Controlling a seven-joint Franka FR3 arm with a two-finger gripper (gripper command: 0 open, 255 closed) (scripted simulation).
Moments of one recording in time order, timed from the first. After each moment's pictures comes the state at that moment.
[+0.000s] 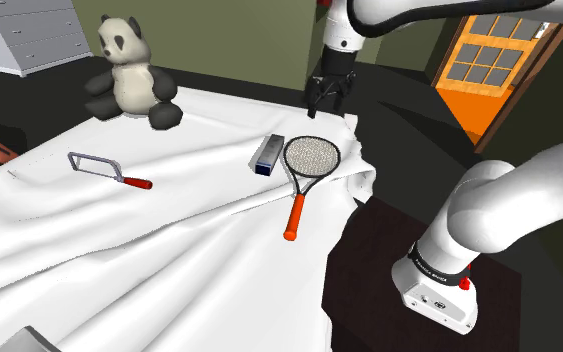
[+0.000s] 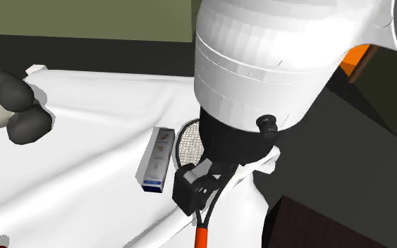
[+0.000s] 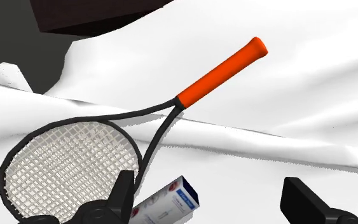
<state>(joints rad) -0.03 -0.55 0.04 -2.34 0.01 1.85 0.25</state>
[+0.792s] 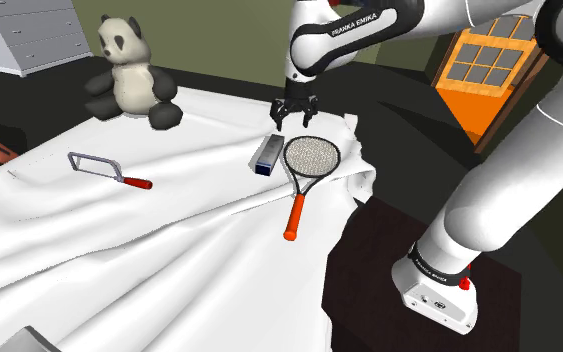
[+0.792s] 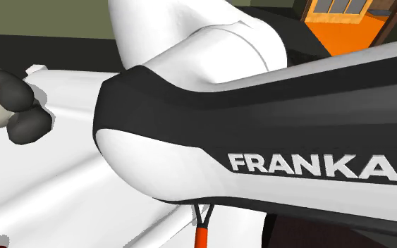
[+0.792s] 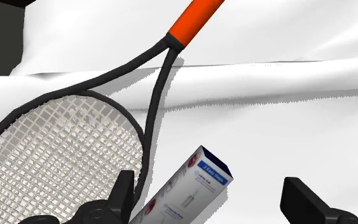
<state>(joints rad) -0.09 -0.11 0.04 -2.19 0.00 2.12 0.43</state>
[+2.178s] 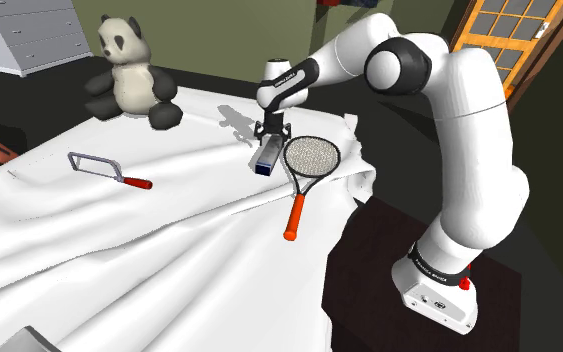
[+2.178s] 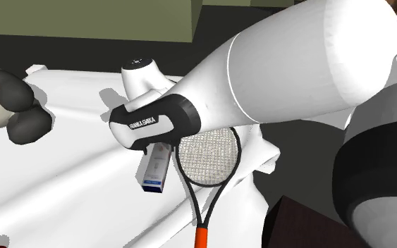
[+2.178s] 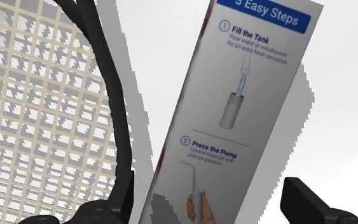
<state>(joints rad) -0.16 0.65 -0.04 -1.61 0.03 2.26 0.67</state>
